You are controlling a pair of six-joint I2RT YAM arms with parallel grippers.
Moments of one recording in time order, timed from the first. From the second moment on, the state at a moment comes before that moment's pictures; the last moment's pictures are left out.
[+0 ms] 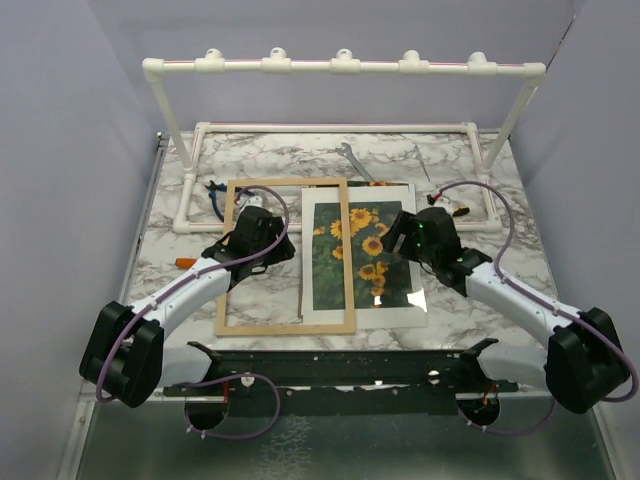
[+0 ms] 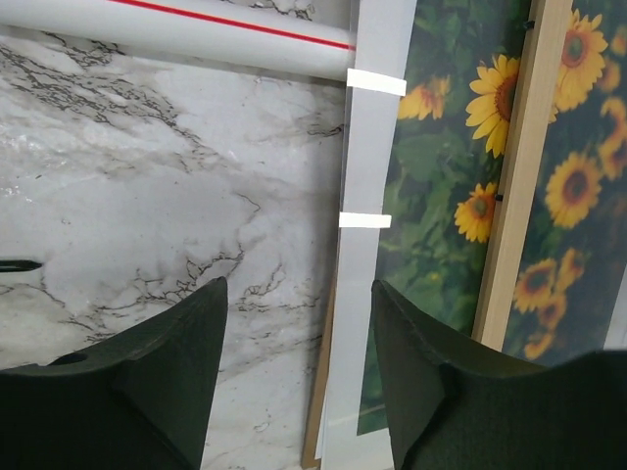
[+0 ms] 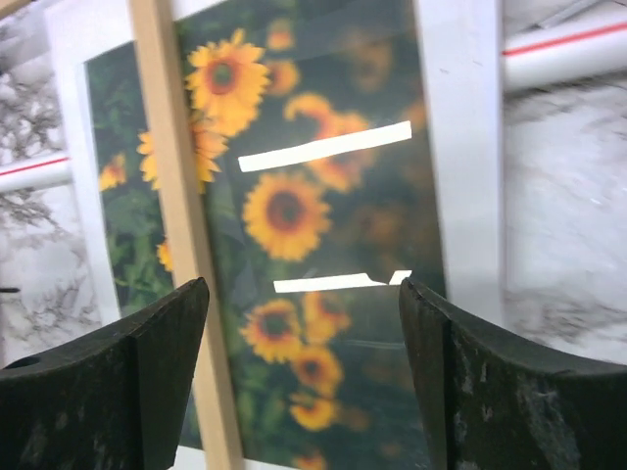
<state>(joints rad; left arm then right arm) -0.49 1.24 0.71 -0.21 -0.08 -0.66 0.55 1.23 0.69 -0.09 0.20 0.68</state>
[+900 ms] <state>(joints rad) -0.50 1.26 0.58 -0.02 0.01 -0.68 0.35 0.98 0.43 -0.35 -0.01 0.76</state>
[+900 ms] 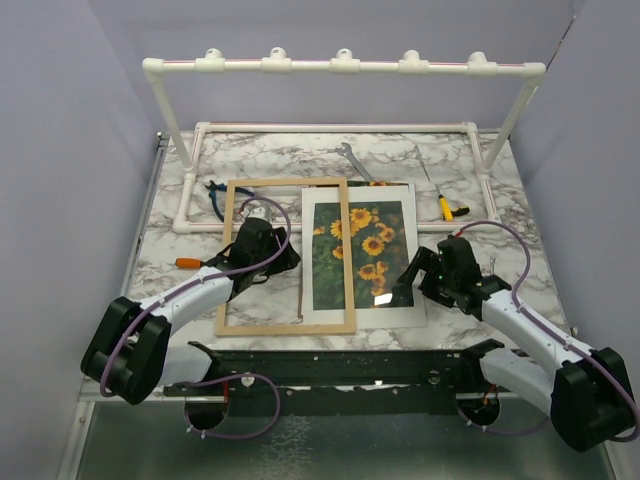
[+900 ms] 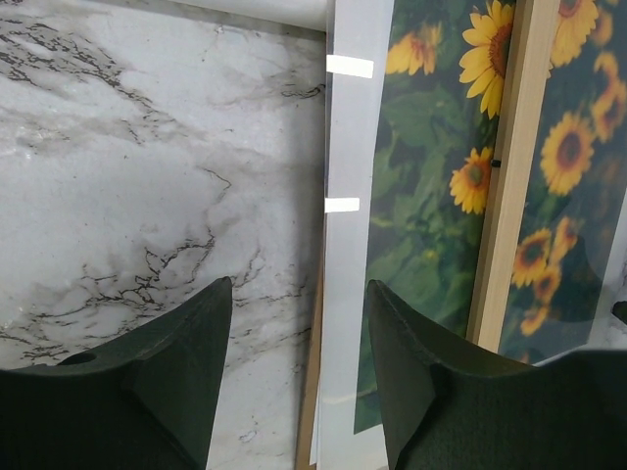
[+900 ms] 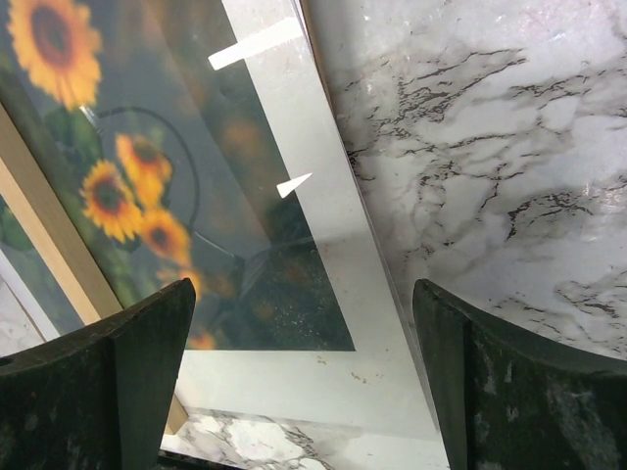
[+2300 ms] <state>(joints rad) -0.59 1.24 0.59 -0.03 0.03 -0.68 0.35 0.94 0.38 -0.32 -0.23 0.73</state>
